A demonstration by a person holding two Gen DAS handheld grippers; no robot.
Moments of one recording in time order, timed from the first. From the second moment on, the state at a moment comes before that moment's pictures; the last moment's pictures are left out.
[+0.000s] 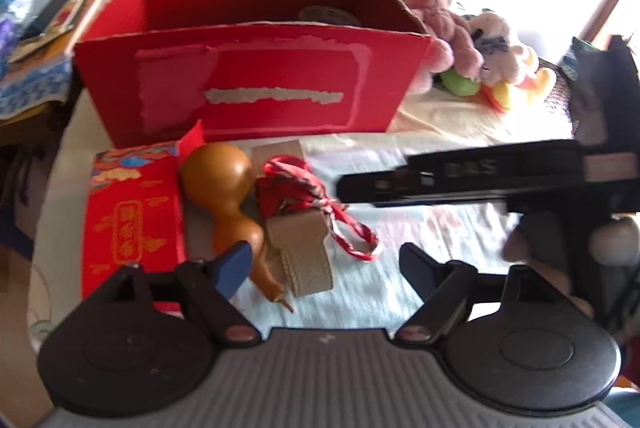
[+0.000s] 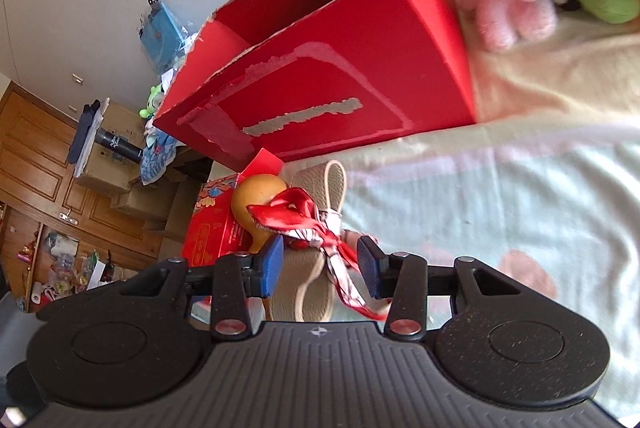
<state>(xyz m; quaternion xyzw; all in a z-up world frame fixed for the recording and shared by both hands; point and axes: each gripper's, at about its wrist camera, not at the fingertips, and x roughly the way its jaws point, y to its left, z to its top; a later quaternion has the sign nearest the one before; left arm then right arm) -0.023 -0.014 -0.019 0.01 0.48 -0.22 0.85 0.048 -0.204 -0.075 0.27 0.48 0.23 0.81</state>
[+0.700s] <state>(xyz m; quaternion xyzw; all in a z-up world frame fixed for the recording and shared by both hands) 0.012 0.003 -0.038 0.04 0.50 -0.29 0.81 0.060 -0.191 -0.108 0.30 0.48 0.23 0.79</state>
